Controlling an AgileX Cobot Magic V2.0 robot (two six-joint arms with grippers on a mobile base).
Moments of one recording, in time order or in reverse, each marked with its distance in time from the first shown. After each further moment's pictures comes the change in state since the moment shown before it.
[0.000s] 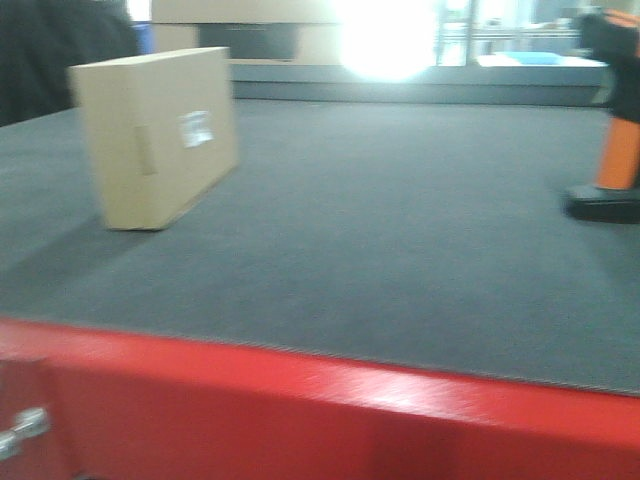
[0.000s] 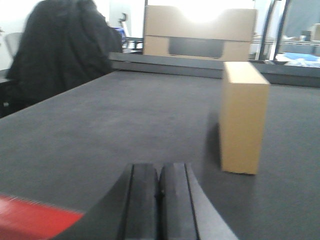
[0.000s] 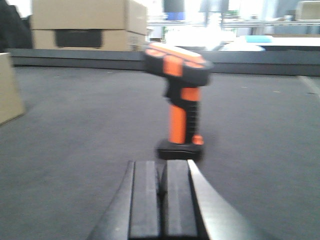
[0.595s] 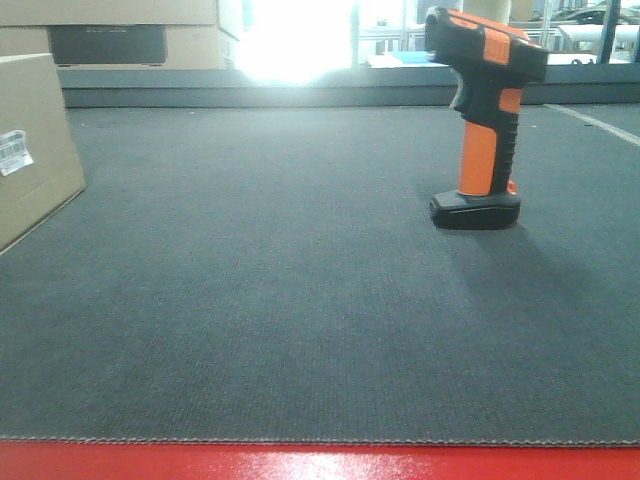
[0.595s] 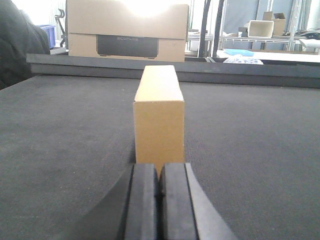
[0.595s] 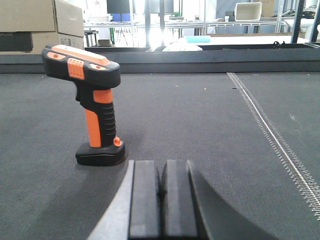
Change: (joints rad) left arm 0.000 0.000 0.000 0.000 0.000 0.000; right arm 0.000 0.000 0.000 0.000 0.000 0.000
